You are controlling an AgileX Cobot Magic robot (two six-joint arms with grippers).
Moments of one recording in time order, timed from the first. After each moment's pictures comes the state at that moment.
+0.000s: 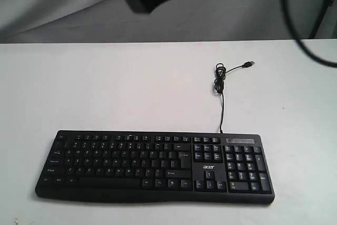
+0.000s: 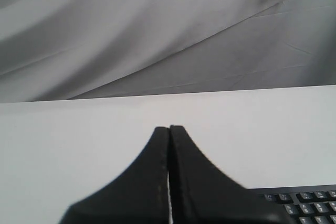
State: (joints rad) left arm 0.04 0.00 0.00 0.03 0.16 -0.02; right arm 0.89 1.38 -1.33 0.24 0.34 -0.57
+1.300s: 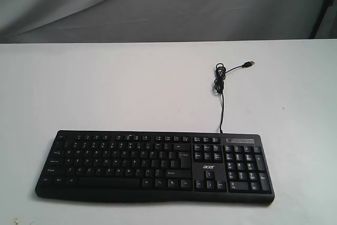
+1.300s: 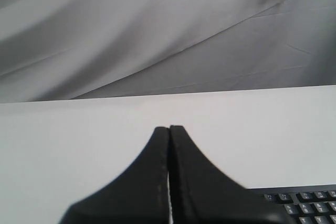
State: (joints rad) left arm 0.04 0.00 0.00 0.03 0.16 -0.02; right arm -0.10 0.32 -0.30 0.17 0.11 -0.12
